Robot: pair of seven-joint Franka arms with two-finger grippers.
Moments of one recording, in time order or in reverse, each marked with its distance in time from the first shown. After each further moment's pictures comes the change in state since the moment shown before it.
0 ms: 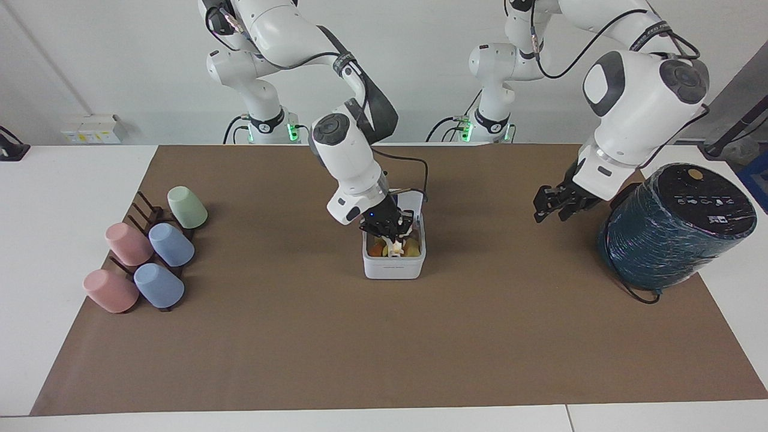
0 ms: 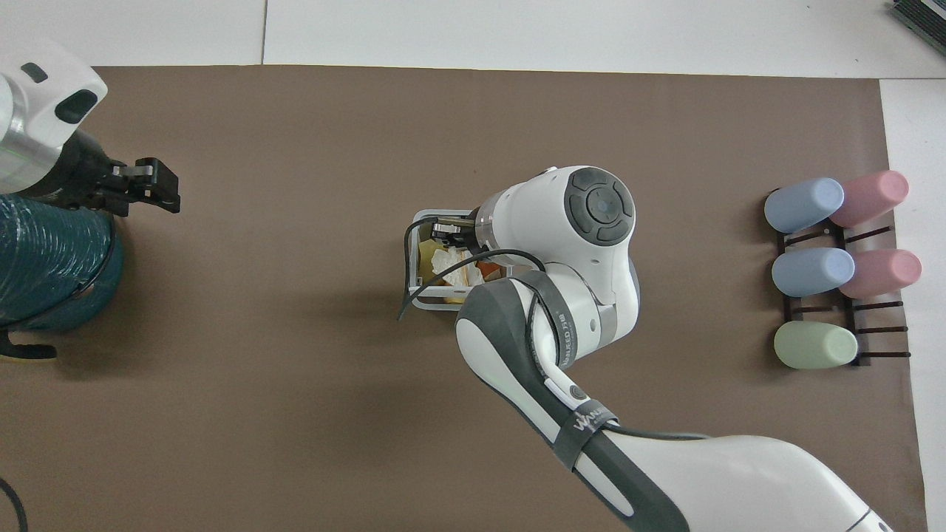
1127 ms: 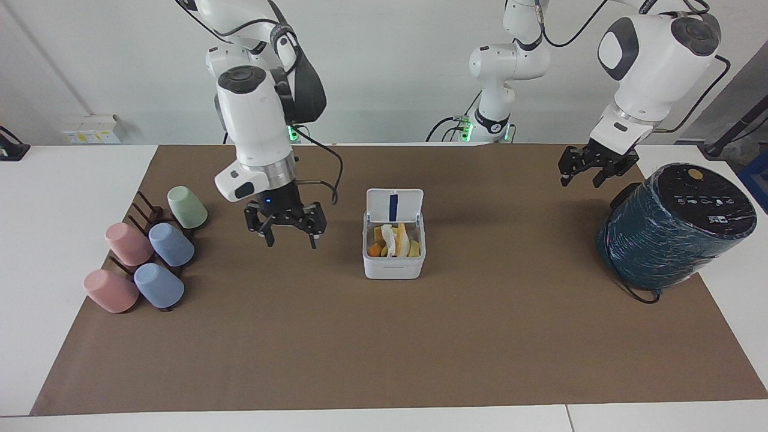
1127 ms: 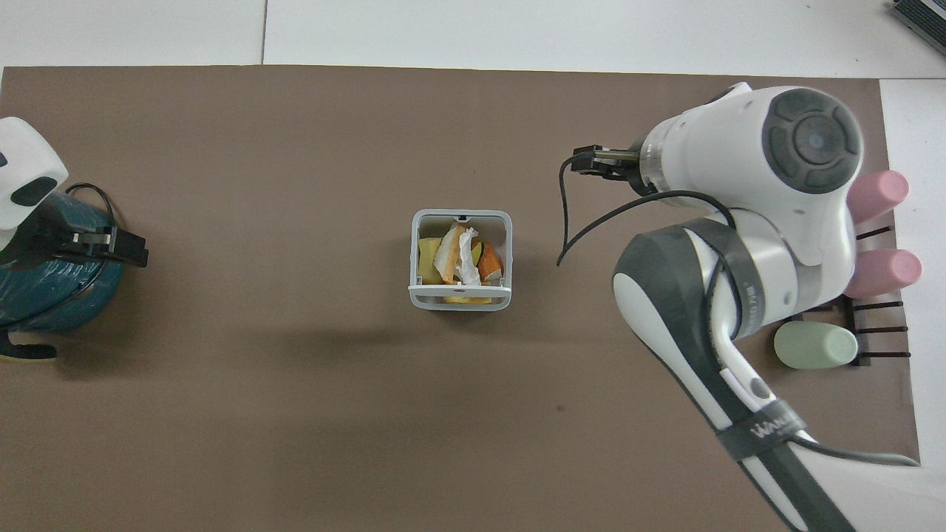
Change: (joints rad) left arm 0.065 -0.179 -0.003 -0.316 0.011 0.142 0.126; right arm -0.272 -0.223 -0.039 0.021 -0.358 -0.260 -0.088
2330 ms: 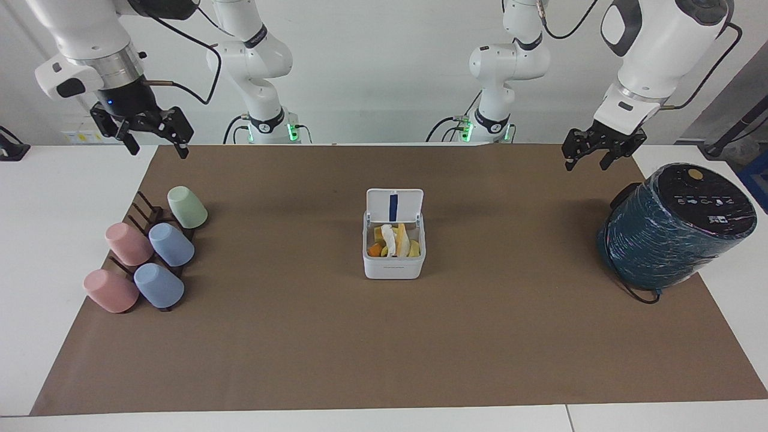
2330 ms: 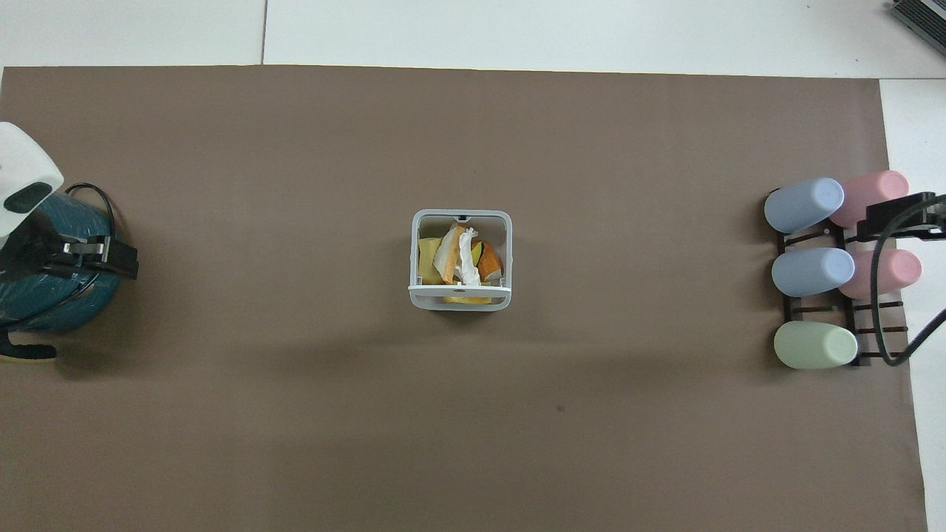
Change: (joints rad) left arm -0.009 -0.001 -0.014 0.112 0.045 -0.130 -0.046; right arm -0.165 -0.205 -0.120 0.119 -0.001 -0.540 -0.351
